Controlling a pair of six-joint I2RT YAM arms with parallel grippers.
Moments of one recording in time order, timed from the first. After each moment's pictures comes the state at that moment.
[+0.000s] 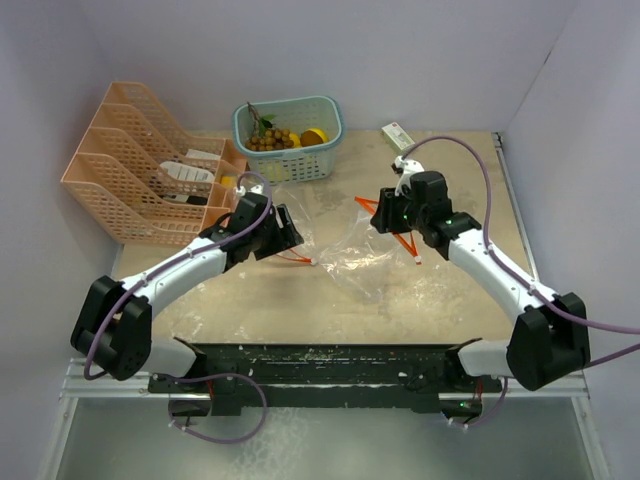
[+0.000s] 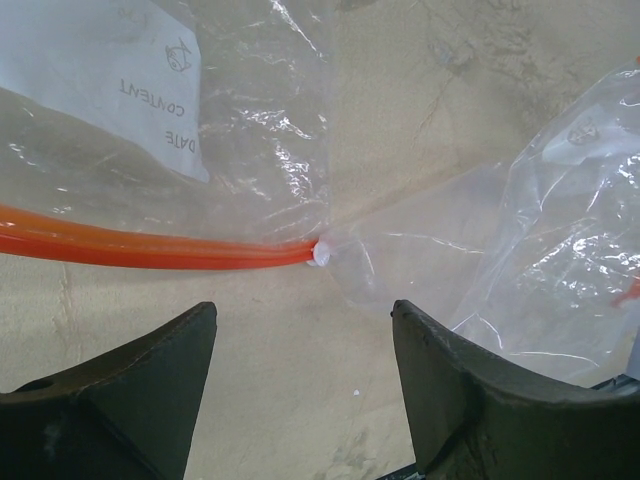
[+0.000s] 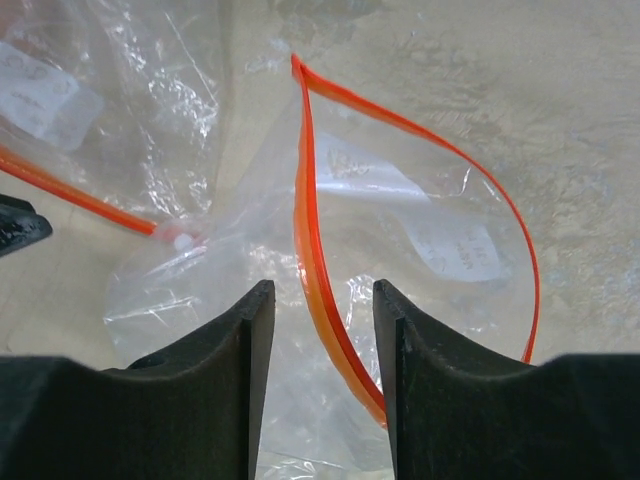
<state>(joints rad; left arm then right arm) -0.53 1.39 0.88 -0.27 0.00 -0.83 0.37 1.32 0.99 -0.30 -0.11 0.24</state>
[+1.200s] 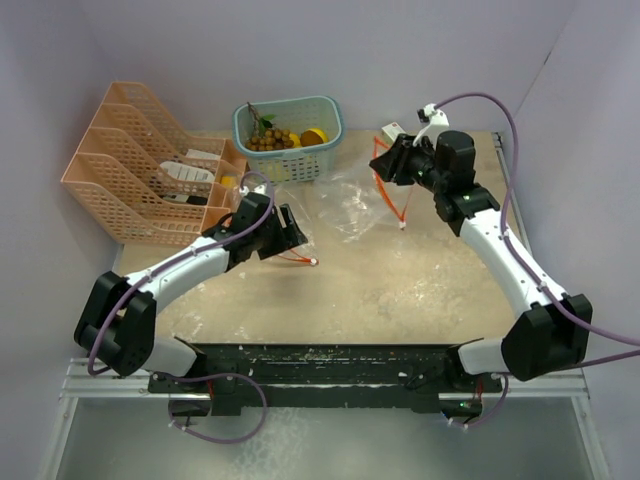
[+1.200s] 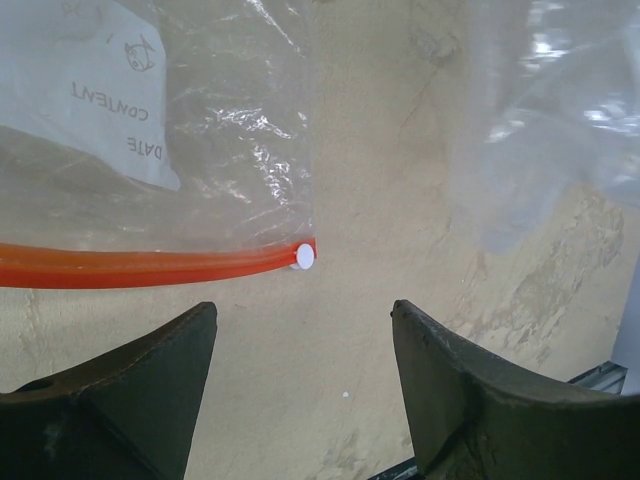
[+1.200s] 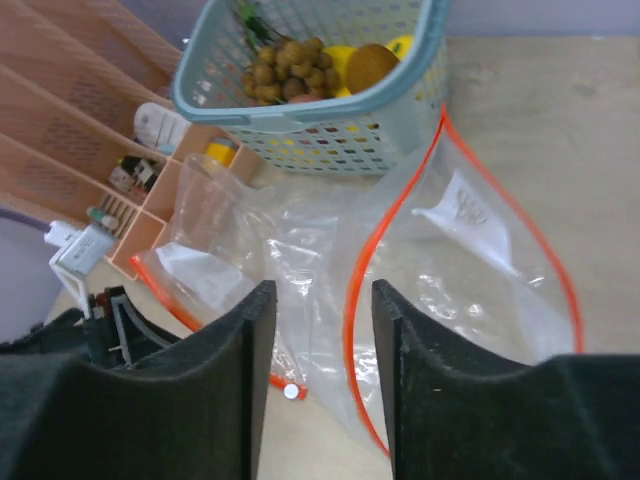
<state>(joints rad) -0.53 1.42 0.88 -0.22 0.04 -0.83 0.28 1.36 1.21 -0.15 -0.25 0.37</state>
